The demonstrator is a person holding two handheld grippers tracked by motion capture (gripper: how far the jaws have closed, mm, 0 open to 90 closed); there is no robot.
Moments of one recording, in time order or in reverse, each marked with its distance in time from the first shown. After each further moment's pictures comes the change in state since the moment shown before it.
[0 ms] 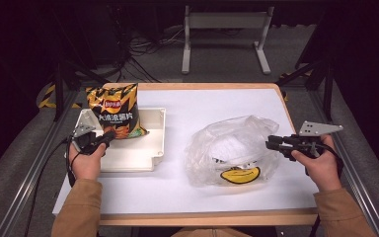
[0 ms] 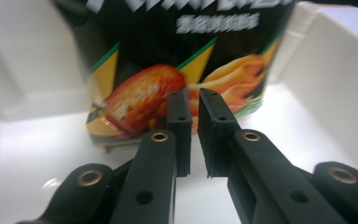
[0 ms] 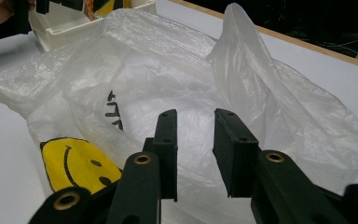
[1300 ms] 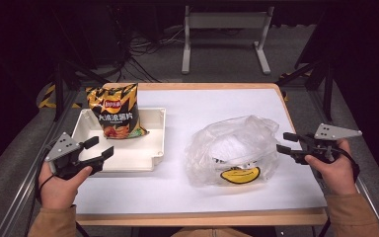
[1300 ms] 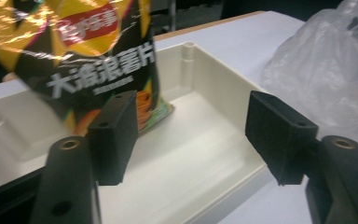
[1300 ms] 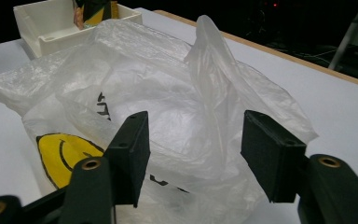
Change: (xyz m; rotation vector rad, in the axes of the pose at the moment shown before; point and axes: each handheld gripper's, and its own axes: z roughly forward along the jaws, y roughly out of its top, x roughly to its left) left arm -0.039 0.008 -0.113 -0.074 -0.098 0.246; right arm -0.003 -0.008 -0.032 -0.047 -0.067 -0.007
